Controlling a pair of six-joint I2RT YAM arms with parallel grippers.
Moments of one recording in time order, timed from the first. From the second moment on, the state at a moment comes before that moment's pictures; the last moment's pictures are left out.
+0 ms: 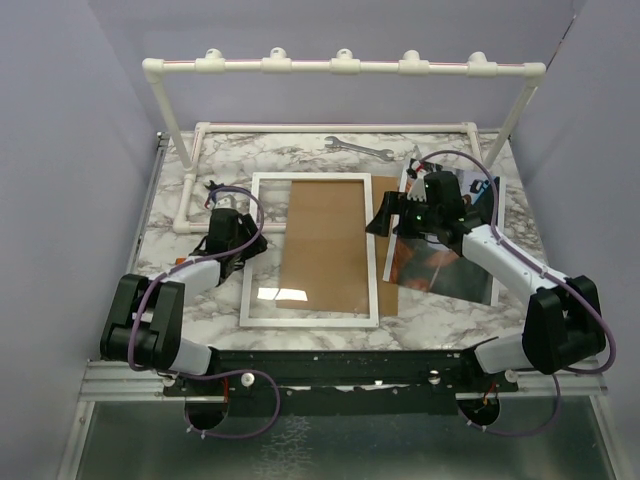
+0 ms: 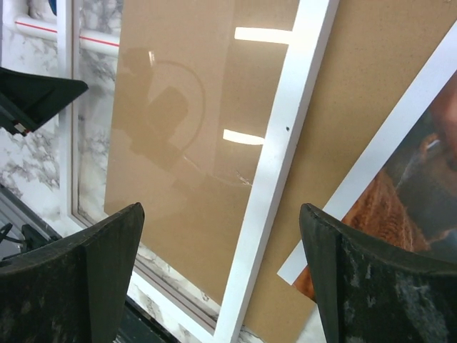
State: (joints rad) left arm -0.20 1.42 0.56 0.17 0.02 -0.56; right arm 0.35 1.40 0.94 -0.25 -0.37 0.41
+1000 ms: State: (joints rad) left arm -0.32 1.48 0.56 0.28 0.09 -0.68; right arm 0.35 1.45 0.92 -0.23 -0.25 0.39
